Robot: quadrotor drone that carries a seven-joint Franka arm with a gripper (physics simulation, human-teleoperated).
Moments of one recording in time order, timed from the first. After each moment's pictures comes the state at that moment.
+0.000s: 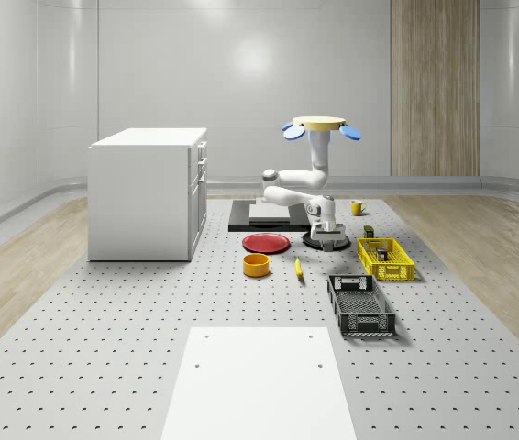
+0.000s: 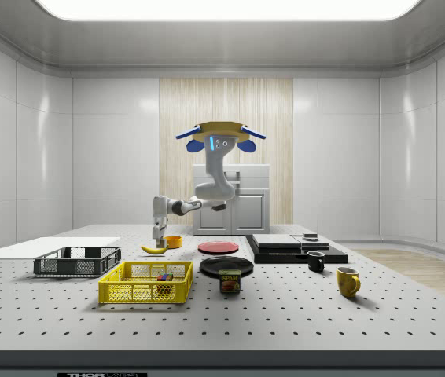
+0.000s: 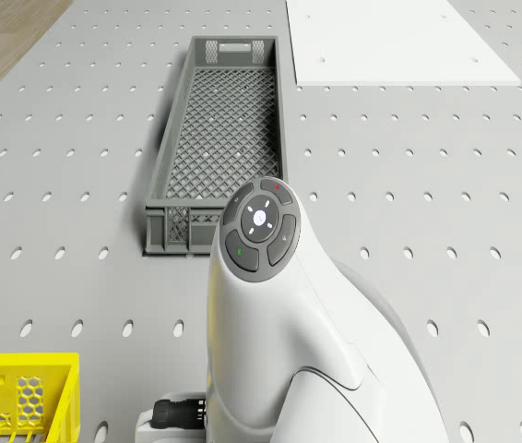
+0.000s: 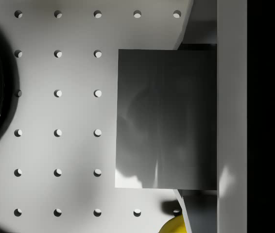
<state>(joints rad) -1.29 -1.49 1.23 -2.73 -1.91 1.63 1.69</state>
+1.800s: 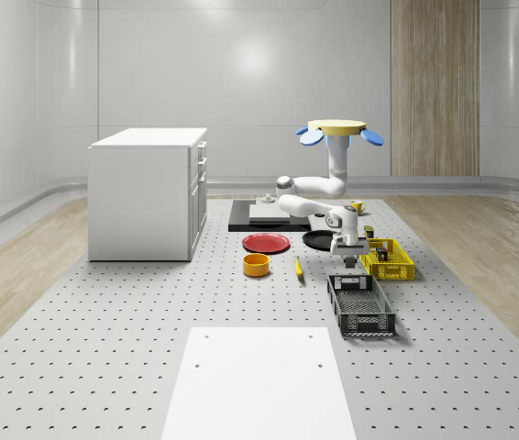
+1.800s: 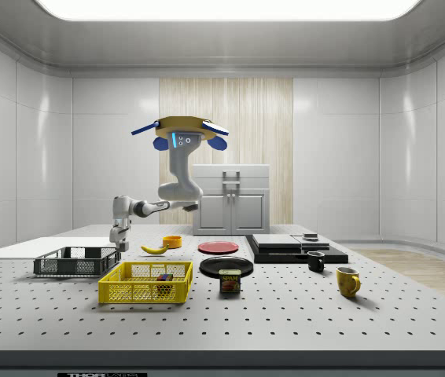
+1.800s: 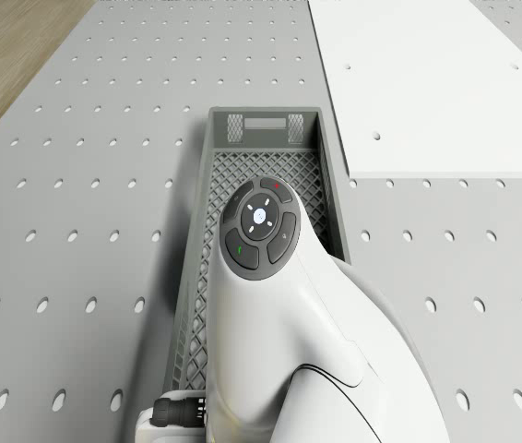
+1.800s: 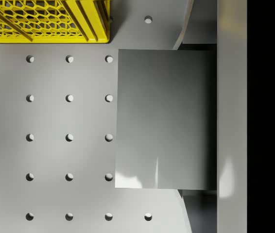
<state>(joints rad) -1.30 -1.51 1.24 -2.73 -1.90 1.64 1.70</state>
